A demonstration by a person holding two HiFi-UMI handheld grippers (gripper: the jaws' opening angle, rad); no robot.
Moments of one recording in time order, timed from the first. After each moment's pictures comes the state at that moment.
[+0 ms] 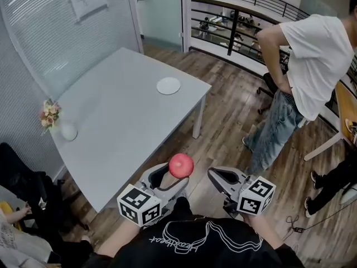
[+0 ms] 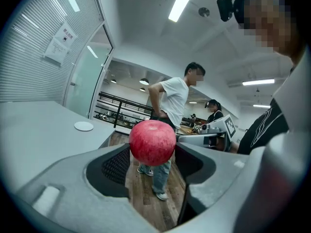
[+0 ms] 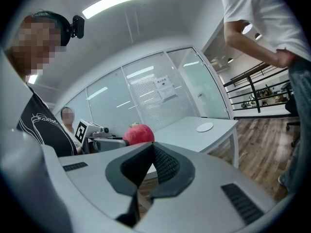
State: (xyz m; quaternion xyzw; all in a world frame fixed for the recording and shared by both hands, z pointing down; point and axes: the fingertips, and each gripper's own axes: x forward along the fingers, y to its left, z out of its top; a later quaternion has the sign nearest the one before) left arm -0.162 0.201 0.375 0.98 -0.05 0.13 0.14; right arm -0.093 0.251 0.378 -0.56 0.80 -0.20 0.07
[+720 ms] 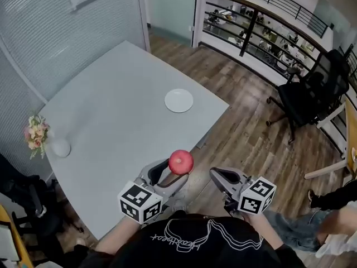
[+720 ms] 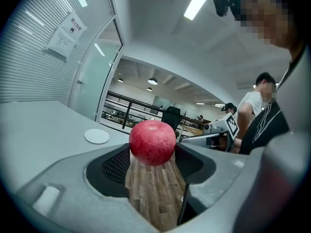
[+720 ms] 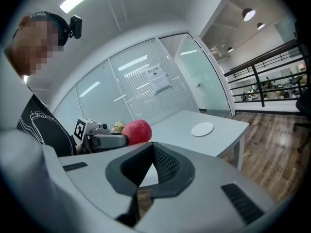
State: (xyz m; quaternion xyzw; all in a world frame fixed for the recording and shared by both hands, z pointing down) left arm -0.090 -0.004 0.397 0.98 -0.08 0.13 0.16; right arm -0.014 0.053 0.408 -0.54 0.80 -0.25 0.04
